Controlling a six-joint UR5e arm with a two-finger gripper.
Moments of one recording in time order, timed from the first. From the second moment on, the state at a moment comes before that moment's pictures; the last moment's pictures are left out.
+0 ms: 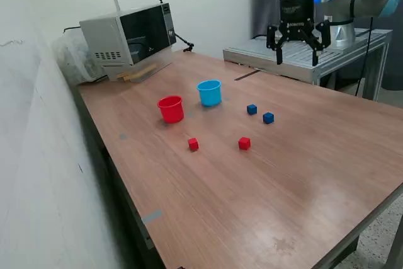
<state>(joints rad) 0.21 -1.14 1.56 -2.02 -1.53 3.03</state>
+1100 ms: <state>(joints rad) 0.15 -0.78 1.26 -2.11 -1.52 2.91</state>
